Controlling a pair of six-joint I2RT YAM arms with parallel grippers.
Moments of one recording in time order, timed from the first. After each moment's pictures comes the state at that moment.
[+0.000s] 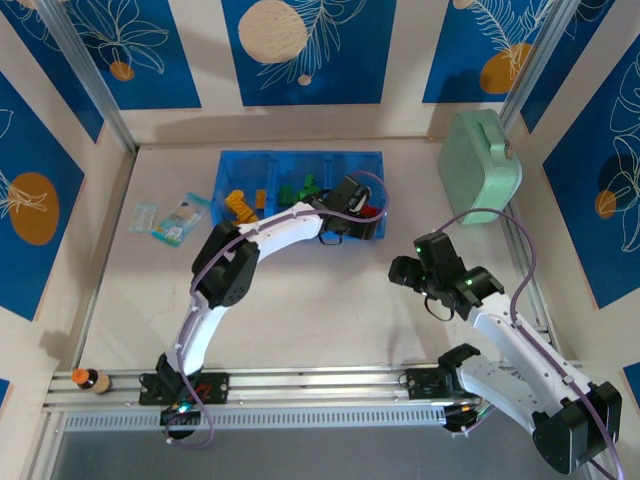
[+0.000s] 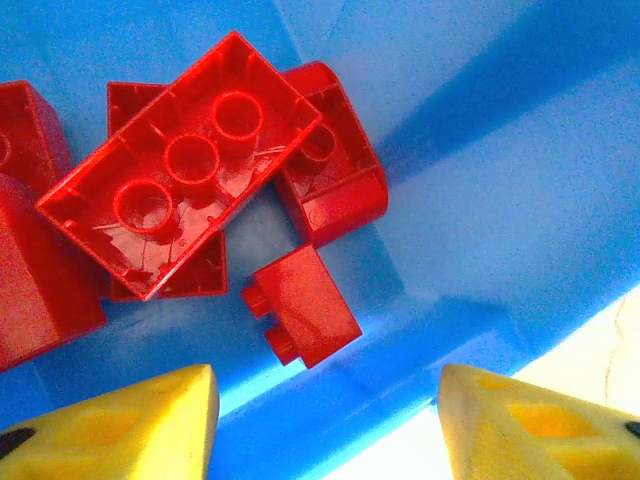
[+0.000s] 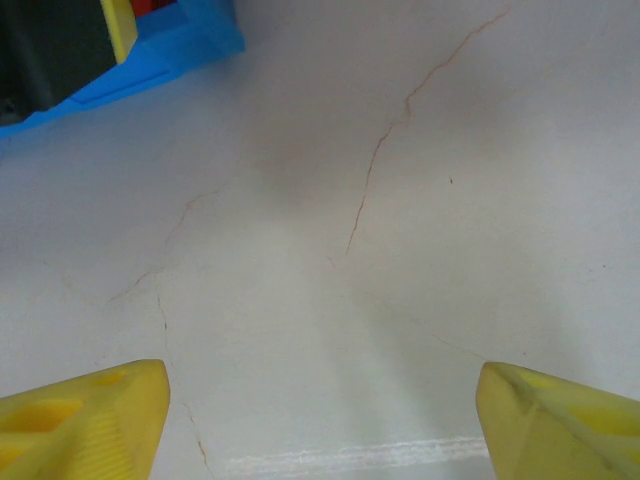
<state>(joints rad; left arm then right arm) -0.81 2.24 1.82 -0.50 0.03 -0.42 0.44 0.86 0.70 -0.83 0.13 0.69</state>
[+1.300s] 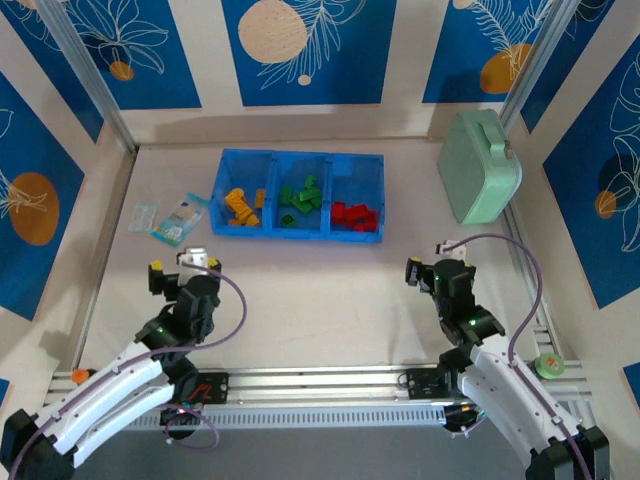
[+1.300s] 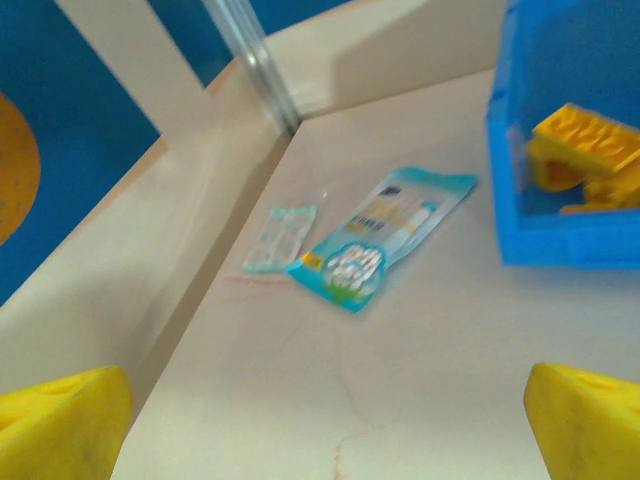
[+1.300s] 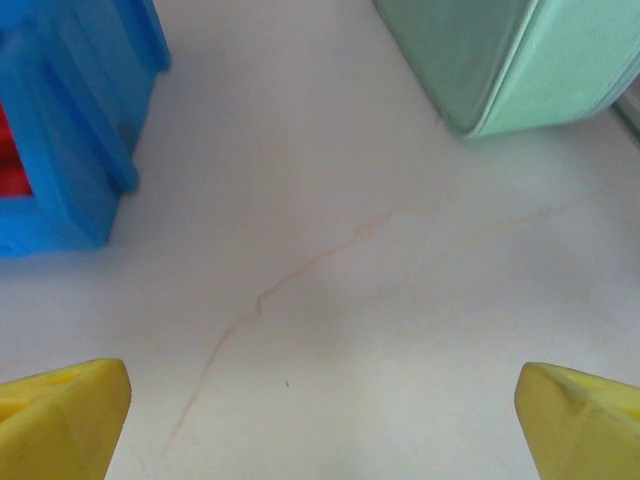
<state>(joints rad) -0.66 0.58 0.28 -0.20 -1.04 -0.03 0.33 0.57 0.27 -0.29 0.39 0.26</state>
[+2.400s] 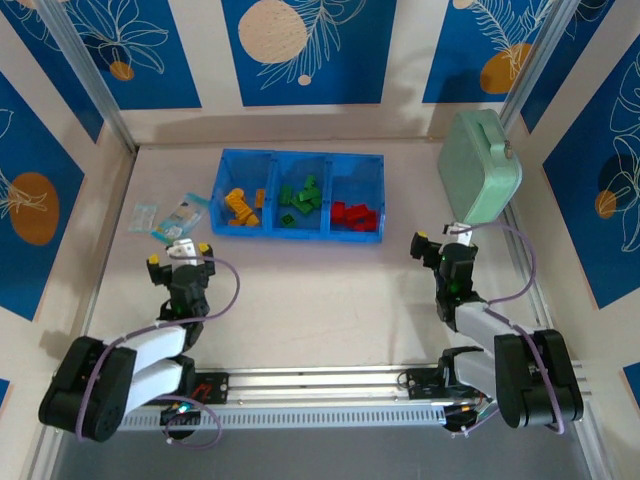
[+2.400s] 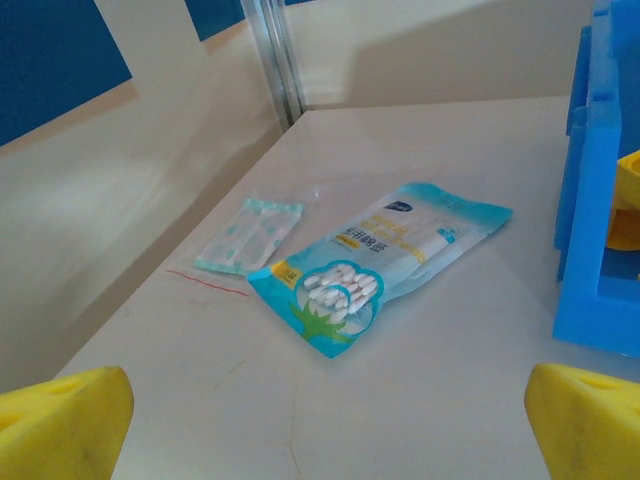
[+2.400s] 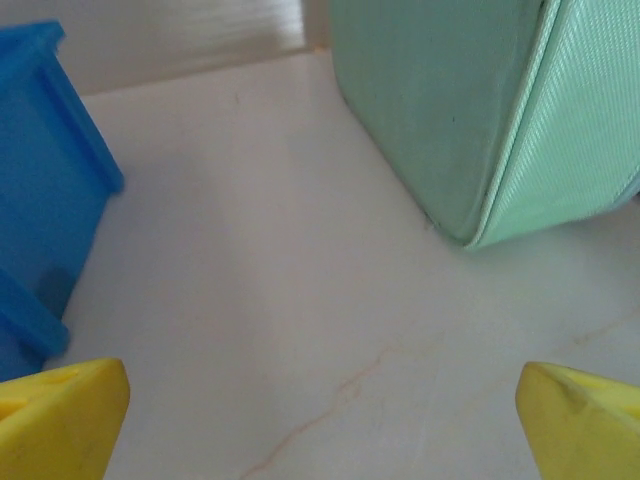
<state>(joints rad) -0.26 1.13 0.08 0.81 -0.69 0.03 0.09 1.13 0.19 0.59 0.24 0.19</state>
